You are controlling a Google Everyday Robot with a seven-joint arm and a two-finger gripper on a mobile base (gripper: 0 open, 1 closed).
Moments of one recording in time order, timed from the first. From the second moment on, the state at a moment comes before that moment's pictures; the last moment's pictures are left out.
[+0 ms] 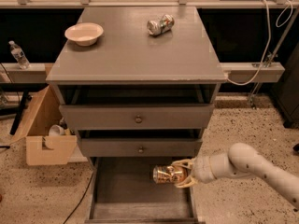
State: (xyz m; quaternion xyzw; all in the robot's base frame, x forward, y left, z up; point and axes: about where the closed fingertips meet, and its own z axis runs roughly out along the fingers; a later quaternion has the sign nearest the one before) arm 0.492 -0.115 0.465 -0.70 0.55 0.23 0.39
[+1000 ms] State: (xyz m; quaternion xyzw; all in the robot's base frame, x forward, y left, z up) arm 0.490 -0.128 0.579 -0.73 0.52 0.18 0.40
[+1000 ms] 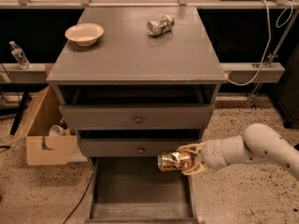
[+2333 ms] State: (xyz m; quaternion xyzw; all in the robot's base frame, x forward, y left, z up) arm 0.491 -0.176 0.823 -0.74 0.51 0.06 0.43
